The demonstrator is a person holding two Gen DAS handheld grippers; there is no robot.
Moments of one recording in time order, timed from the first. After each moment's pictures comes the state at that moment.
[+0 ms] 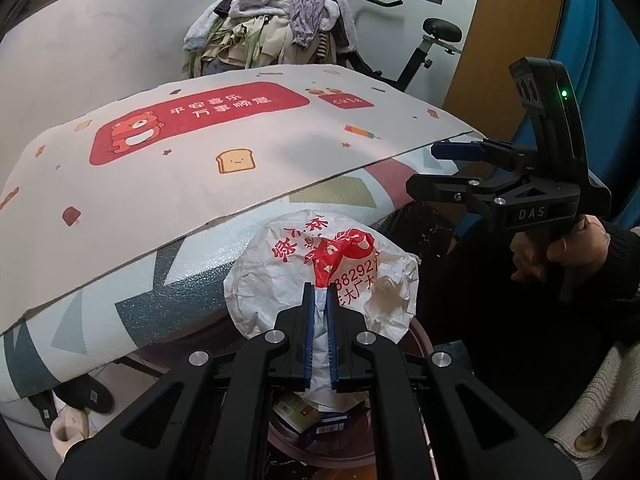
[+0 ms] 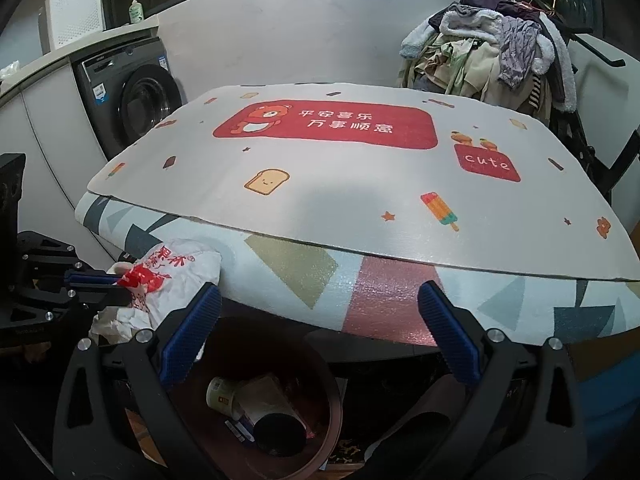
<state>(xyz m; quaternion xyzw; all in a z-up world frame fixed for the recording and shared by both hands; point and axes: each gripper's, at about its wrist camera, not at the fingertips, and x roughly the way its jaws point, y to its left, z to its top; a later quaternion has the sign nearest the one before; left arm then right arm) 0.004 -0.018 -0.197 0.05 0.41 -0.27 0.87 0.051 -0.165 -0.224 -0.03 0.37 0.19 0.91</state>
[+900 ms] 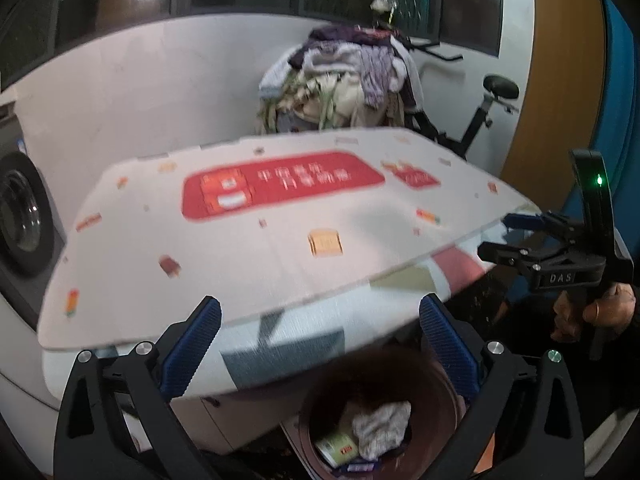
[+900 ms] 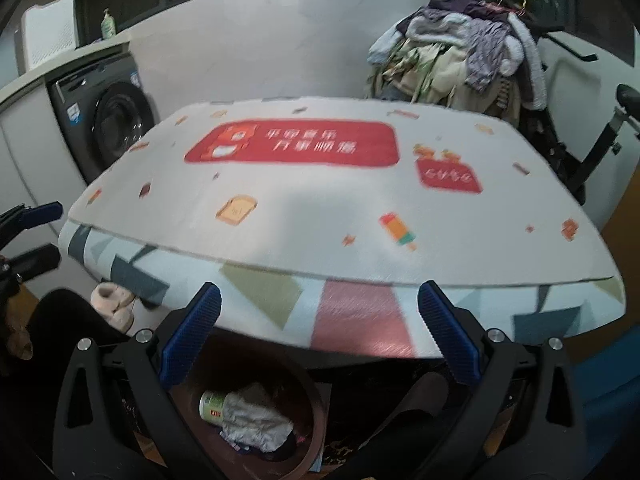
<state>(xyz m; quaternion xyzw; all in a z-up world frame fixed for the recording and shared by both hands) 0.011 0.018 -0.120 0.03 0.33 -0.15 0.93 0.056 -0.180 -0.188 -0.02 0.36 0.13 0.92</state>
